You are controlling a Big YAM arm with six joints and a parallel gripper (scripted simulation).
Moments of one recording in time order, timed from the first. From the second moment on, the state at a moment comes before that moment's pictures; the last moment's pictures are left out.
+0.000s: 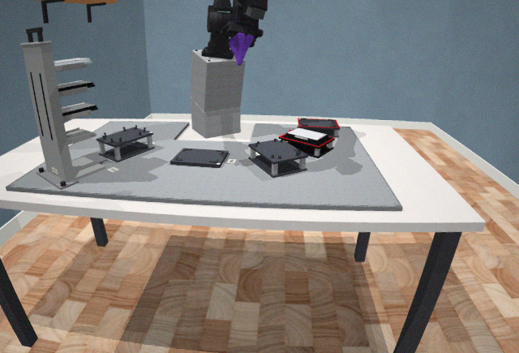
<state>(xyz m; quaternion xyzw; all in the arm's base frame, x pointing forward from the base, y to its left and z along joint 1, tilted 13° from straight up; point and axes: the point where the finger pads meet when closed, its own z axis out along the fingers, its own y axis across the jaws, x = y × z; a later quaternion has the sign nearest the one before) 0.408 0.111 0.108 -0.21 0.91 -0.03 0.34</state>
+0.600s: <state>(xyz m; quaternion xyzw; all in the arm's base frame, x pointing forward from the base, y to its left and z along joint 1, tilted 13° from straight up) 0.395 0.078 0.071 -0.17 0.95 -0.01 0.28</state>
